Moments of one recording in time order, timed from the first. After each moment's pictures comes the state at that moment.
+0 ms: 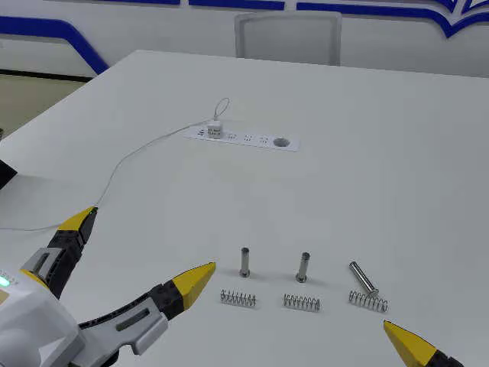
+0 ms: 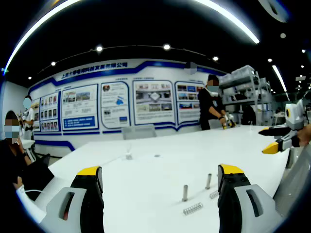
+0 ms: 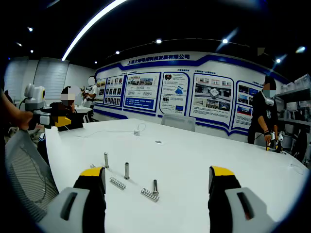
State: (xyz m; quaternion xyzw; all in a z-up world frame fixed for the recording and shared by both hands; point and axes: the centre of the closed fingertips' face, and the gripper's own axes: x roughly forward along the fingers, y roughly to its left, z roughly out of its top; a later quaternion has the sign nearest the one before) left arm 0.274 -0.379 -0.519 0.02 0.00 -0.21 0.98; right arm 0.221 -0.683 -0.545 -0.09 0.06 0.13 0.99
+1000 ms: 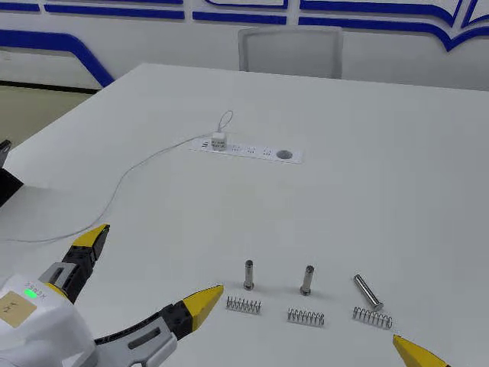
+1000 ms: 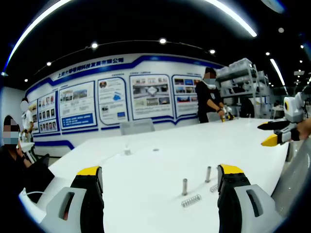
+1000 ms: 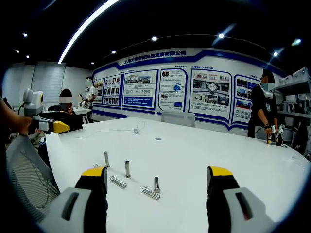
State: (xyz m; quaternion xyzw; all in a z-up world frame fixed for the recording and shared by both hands) left arm 0.273 -0.382 -0.530 0.04 0.03 -0.22 0.97; right arm 0.221 -0.686 -0.551 -0.06 0.07 0.13 0.99
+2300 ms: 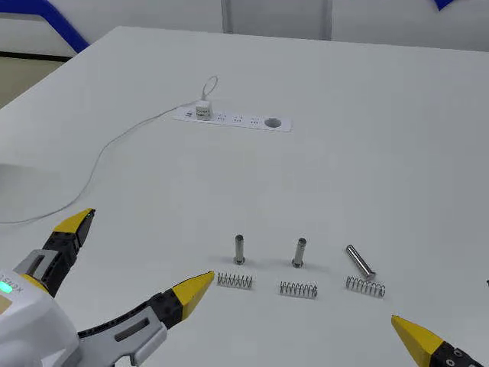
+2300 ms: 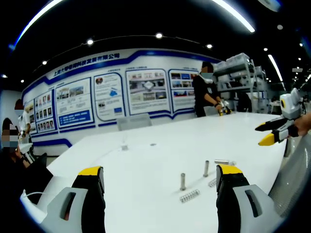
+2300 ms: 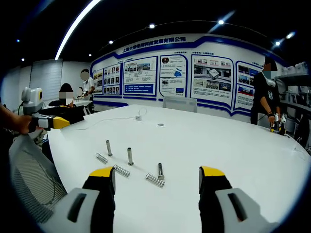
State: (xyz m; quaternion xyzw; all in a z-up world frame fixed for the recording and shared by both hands) left arm 0.274 -0.389 -0.540 0.06 0.05 -0.23 0.97; right arm 0.221 -0.684 -0.576 -0.05 0.14 0.14 0.98
